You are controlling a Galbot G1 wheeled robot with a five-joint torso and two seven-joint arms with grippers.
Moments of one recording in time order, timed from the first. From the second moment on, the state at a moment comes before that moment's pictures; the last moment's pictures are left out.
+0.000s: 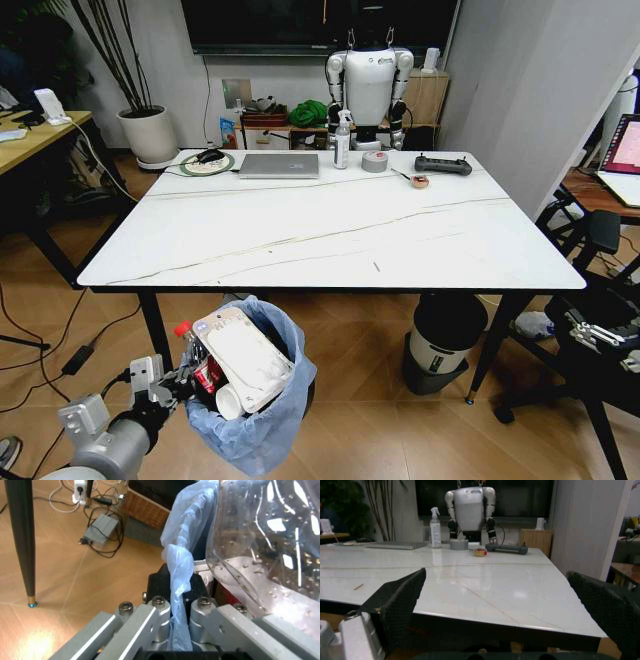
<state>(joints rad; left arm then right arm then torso) 1.92 -0.96 -0.73 -2.39 -1.05 0.32 -0.32 -1.74 0.92 1.10 1.77 0.88 0.25 -0.50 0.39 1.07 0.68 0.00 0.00</state>
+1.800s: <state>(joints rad) 1.96 -1.01 -0.73 -2.37 -0.82 0.26 -0.34 -1.74 0.91 1.10 1.77 0.89 0.25 -0.50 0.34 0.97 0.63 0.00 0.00</state>
